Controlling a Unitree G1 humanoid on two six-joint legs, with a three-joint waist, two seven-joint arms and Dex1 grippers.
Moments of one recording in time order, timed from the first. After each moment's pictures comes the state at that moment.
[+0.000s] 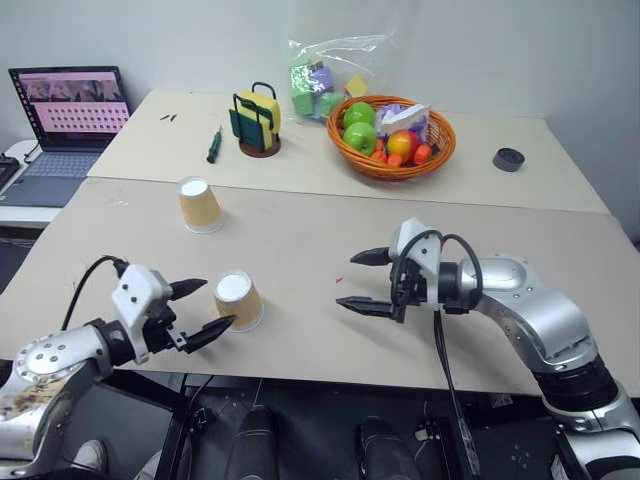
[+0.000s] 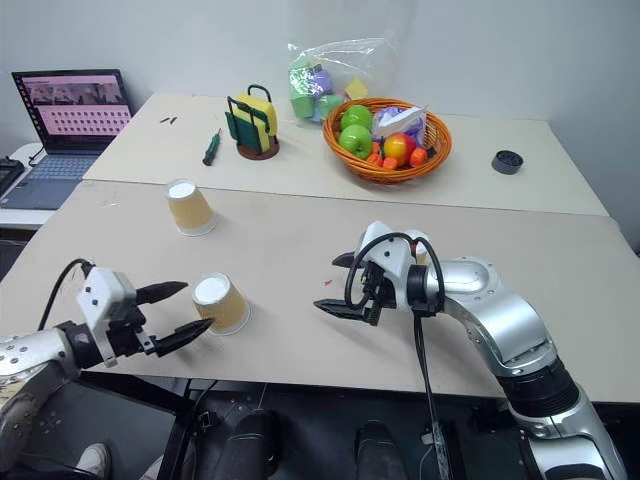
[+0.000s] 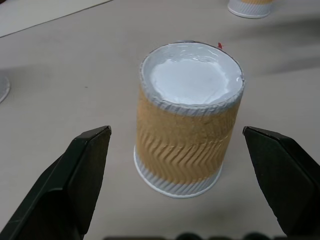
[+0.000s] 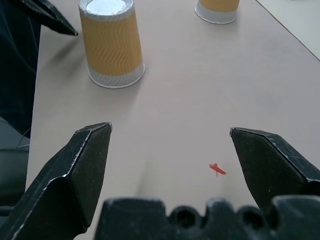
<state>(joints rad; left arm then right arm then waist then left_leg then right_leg) 0.12 0.79 0.30 -0.48 -0.55 0.50 -0.82 -0.49 -0.68 0.19 -0.39 0.45 0.67 0.86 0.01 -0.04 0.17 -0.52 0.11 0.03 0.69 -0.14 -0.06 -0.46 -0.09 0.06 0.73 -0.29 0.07</state>
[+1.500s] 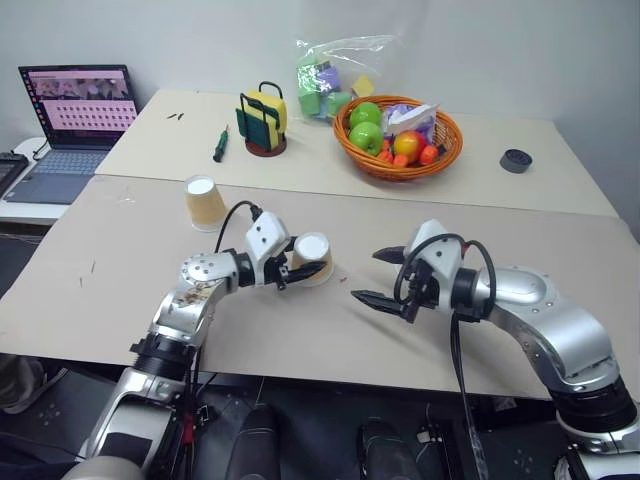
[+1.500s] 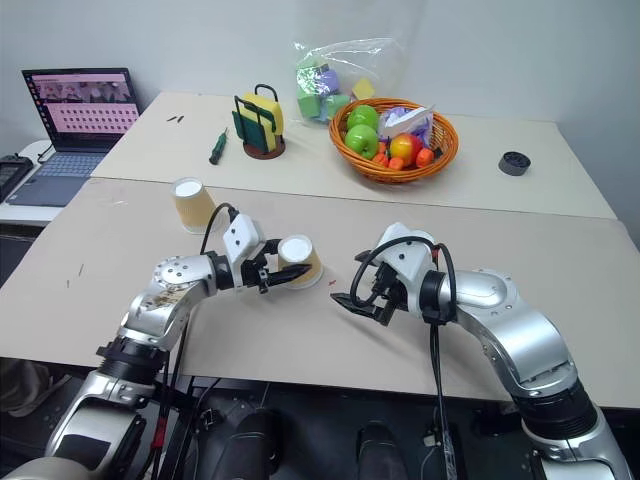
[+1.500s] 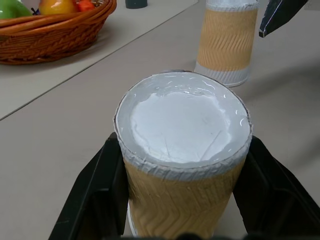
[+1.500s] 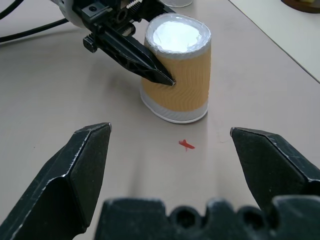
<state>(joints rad) -0.59 0.41 -0.18 0.20 -0.24 0.18 -0.90 -0.41 -0.70 0.11 -0.50 0.44 0.77 0.72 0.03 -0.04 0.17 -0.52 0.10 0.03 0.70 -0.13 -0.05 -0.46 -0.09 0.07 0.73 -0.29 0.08</state>
